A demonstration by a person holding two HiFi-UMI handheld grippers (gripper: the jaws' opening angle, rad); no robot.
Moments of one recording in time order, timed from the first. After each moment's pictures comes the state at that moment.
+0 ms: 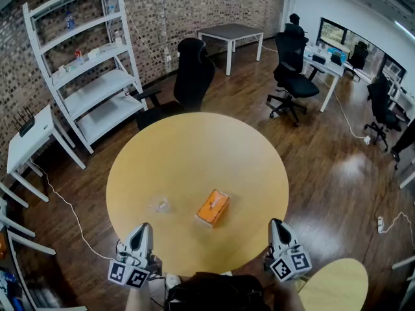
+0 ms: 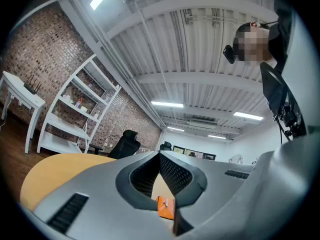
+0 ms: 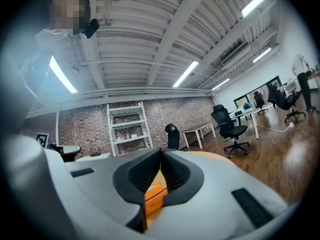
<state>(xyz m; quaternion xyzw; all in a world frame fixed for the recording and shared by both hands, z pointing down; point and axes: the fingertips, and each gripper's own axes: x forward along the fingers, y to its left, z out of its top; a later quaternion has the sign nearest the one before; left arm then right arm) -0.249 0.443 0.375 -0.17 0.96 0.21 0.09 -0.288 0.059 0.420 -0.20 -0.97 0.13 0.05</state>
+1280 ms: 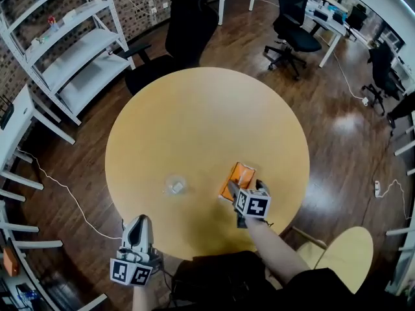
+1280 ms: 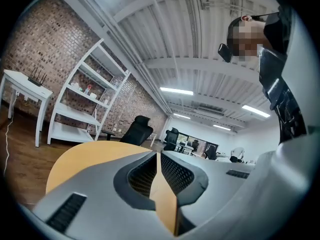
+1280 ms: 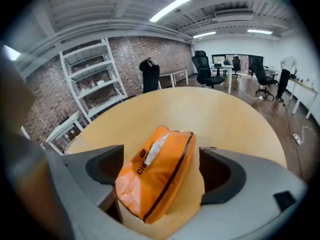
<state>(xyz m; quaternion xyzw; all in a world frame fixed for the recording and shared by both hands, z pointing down) -0.290 0.541 0.429 -0.16 0.96 0.22 0.00 -0.420 0.210 0.637 -0.05 -0.90 0.10 0.42</state>
